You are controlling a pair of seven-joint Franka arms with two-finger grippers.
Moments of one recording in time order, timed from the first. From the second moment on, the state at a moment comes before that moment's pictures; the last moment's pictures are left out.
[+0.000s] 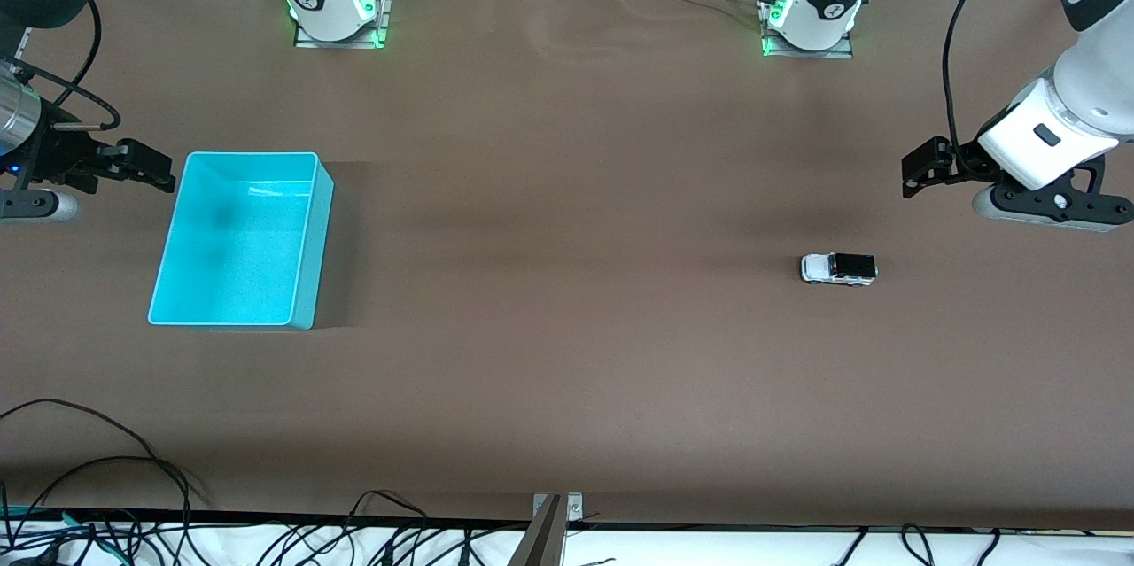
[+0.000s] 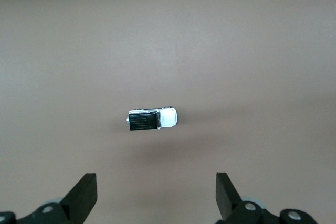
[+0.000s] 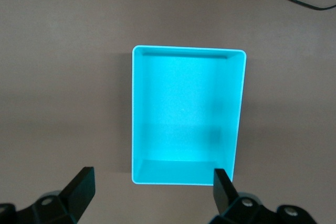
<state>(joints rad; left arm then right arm) -0.02 0.12 -0.09 -1.54 0.01 1.65 0.01 0.08 0.15 -0.07 -1.51 -0.03 1.61 -0.02</state>
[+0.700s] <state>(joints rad) -0.01 0.12 -0.09 -1.53 0.01 1.65 0.01 0.08 0.15 -0.07 -1.51 -0.03 1.61 -0.02</state>
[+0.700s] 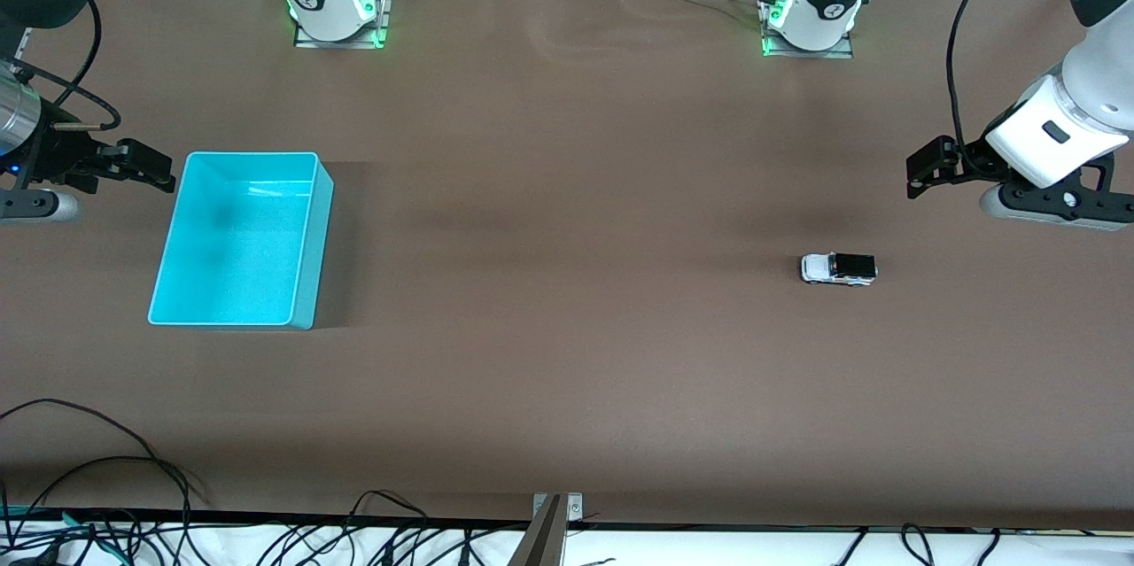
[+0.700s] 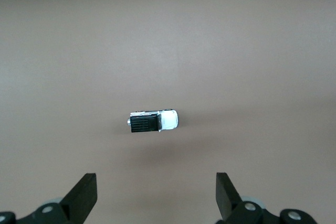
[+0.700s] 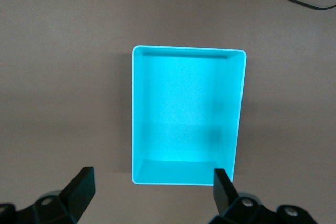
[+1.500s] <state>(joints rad) -0.02 0.25 -0.09 -1.53 0.01 1.65 0.26 0.08 0.15 -0.07 -1.51 -0.03 1.61 -0.02</state>
